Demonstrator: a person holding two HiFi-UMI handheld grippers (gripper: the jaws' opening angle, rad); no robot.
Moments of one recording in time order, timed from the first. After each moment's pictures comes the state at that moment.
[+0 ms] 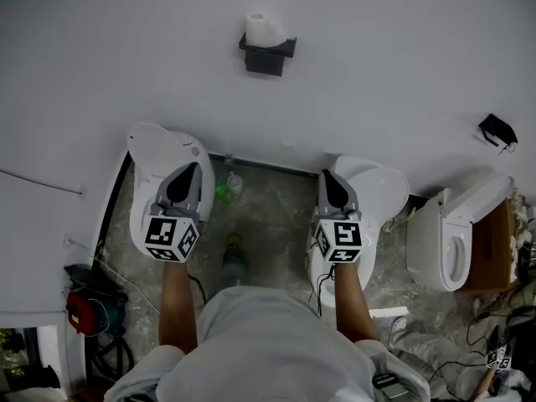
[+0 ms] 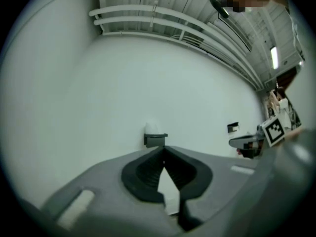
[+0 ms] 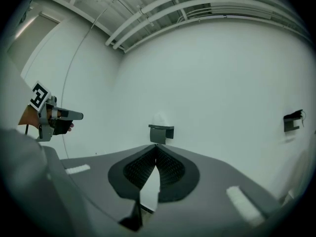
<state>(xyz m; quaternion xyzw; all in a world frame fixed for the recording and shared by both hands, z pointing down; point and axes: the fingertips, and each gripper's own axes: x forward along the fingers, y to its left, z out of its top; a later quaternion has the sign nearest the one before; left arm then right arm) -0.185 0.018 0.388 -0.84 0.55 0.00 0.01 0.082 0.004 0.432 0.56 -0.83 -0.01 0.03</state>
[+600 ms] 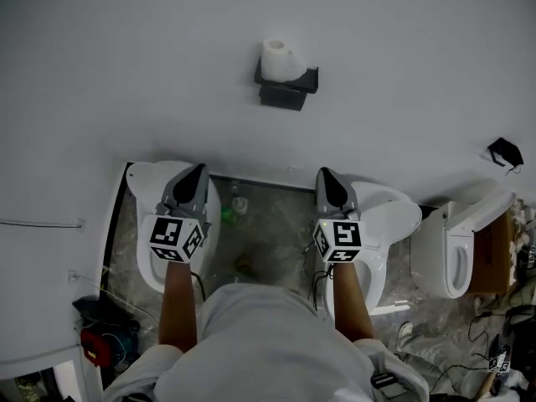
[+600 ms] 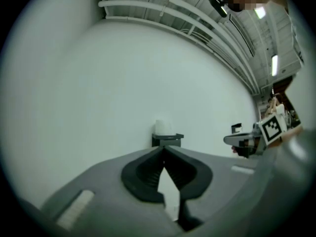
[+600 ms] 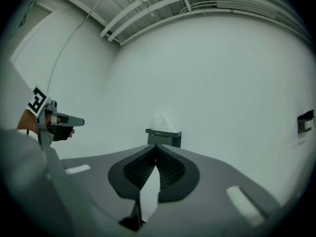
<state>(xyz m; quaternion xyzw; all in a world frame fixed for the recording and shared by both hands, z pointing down) -0.259 -0.171 0.384 -0.86 0.51 0.00 -0.01 -0.011 -0.171 0.408 0.58 -0.81 -0.01 0.03</state>
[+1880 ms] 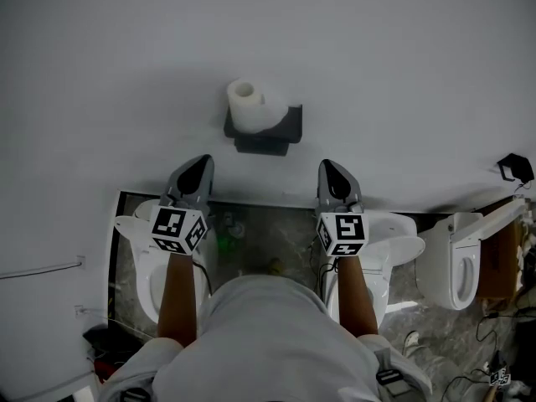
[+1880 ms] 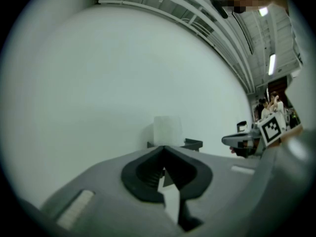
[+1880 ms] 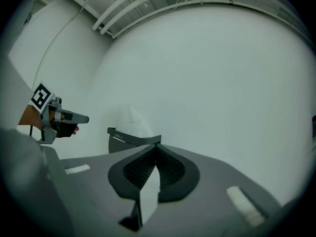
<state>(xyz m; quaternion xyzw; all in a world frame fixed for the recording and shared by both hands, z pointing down) -0.175 -0.384 0.374 -0.88 0.47 -0.01 0.00 0.058 -0.368 0.403 0.60 -0.80 -0.02 0.03</state>
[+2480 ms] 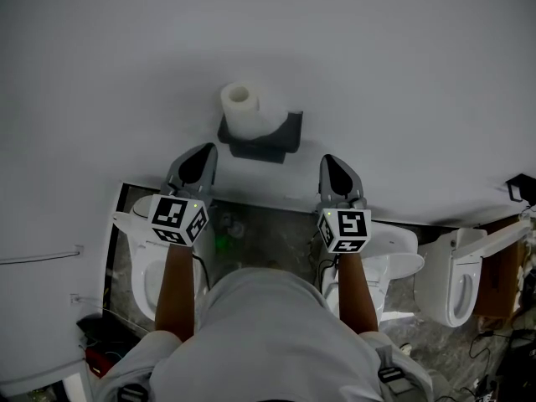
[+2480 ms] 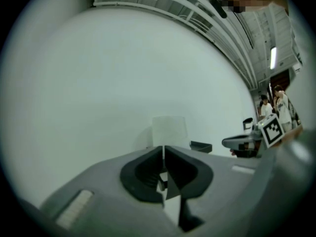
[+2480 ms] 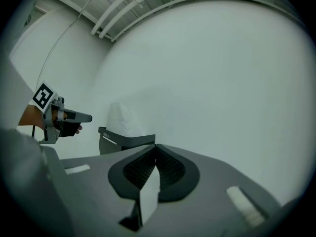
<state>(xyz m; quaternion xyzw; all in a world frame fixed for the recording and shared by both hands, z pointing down) -0.147 -0.423 0.368 -0.87 0.49 -0.02 0.02 0.079 -0.414 0.411 0.57 -0.82 -0.02 0.02</state>
